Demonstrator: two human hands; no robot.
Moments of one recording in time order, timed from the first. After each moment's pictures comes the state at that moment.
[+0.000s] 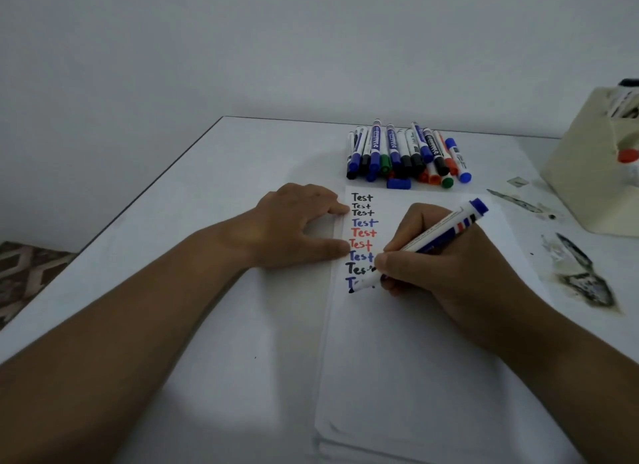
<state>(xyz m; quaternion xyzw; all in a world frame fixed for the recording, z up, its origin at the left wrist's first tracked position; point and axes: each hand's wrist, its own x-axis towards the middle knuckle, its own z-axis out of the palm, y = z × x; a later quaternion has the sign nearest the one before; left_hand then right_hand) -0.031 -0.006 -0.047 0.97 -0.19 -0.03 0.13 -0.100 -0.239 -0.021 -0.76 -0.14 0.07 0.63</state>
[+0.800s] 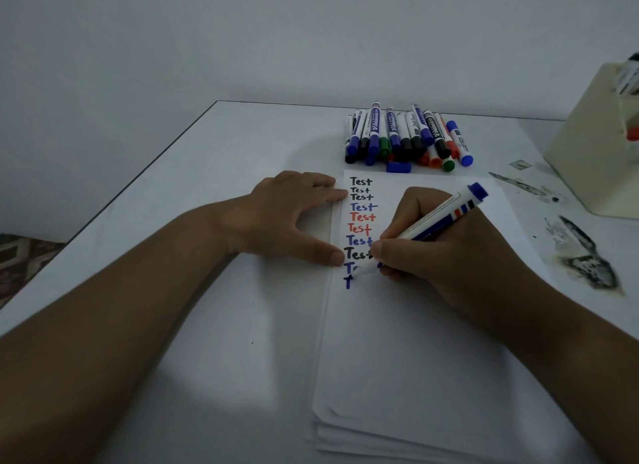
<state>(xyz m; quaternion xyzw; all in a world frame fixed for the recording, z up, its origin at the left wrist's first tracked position) -0.044 -0.006 -0.035 0.97 -0.20 -0.09 0.09 -0.098 -0.240 -0.027 -0.79 -0.16 0.05 0.59</state>
